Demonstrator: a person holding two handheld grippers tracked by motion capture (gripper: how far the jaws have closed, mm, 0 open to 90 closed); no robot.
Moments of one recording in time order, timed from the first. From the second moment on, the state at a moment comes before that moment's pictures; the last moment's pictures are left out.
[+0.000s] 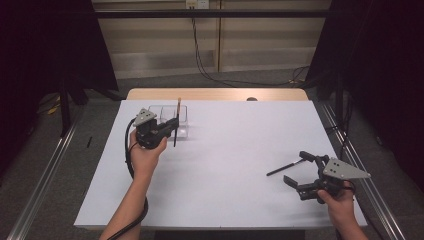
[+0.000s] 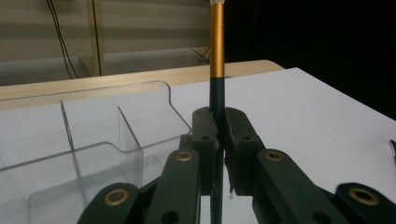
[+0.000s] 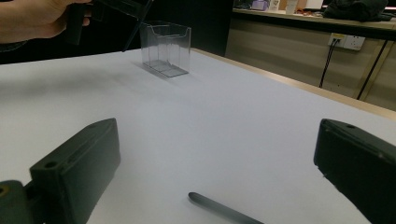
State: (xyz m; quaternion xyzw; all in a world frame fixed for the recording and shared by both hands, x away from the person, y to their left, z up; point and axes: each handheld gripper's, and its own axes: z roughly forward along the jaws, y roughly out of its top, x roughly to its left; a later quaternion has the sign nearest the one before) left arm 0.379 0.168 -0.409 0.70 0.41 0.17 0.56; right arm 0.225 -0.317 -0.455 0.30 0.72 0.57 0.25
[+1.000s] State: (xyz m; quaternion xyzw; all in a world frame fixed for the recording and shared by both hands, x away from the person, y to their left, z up) left arm 0.390 0.189 -0.392 0.66 0.42 0.20 0.59; right arm 0.223 -0.318 -0.453 0.30 0.72 0.58 0.25
